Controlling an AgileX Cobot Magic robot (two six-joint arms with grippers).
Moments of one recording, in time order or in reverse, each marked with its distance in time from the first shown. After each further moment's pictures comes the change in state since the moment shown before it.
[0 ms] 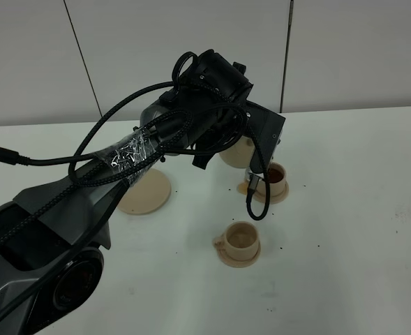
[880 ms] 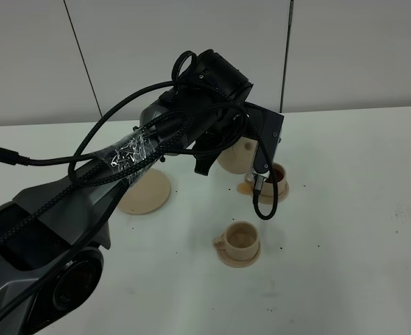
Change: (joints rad) left arm 0.000 -0.001 0.000 -0.022 0.053 -0.077; right arm 0.000 0.000 0.000 0.000 -0.001 0.003
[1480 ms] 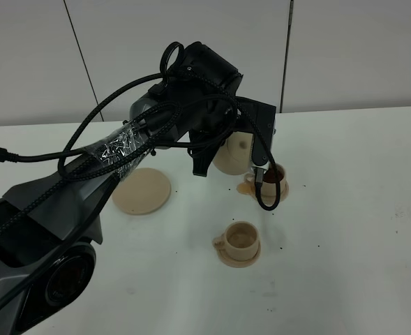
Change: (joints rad) left arm 0.024 -0.014 0.000 -0.063 0.046 -0.071; right arm 0.000 0.000 0.000 0.003 0.000 0.000
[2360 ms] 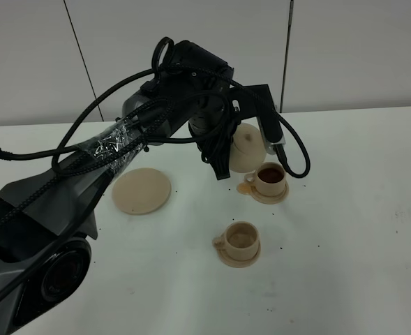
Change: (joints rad) left arm 0.030 0.000 0.000 -0.136 0.003 -0.338; right arm 0.000 0.000 0.000 0.003 0.000 0.002
